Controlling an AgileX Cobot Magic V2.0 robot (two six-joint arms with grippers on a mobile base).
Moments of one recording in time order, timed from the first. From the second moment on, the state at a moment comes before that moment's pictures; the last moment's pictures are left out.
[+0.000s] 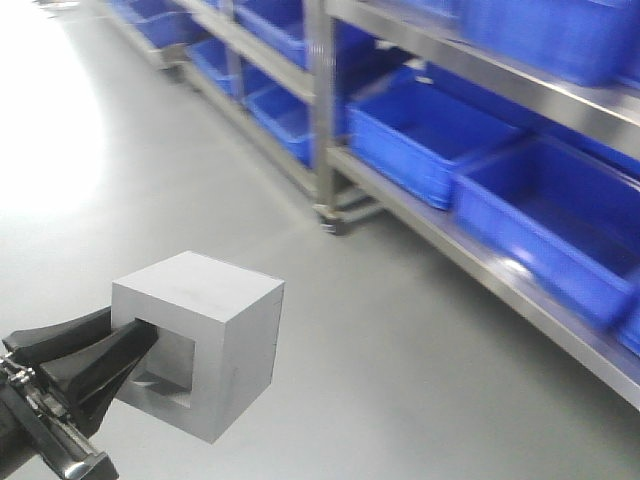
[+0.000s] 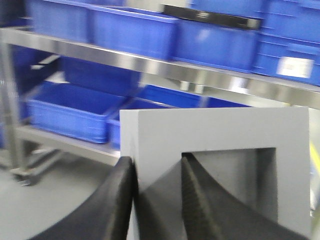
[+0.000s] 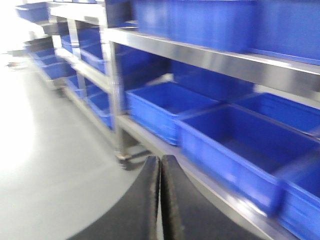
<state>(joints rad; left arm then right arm) -0.71 0.74 -0.28 -0.16 -0.32 -0.06 -0.01 -0.01 0.03 -0.06 0.14 0.04</state>
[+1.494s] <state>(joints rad) -0.71 0.74 -0.28 -0.16 -0.32 -0.06 -0.01 -0.01 0.03 -0.06 0.14 0.04</state>
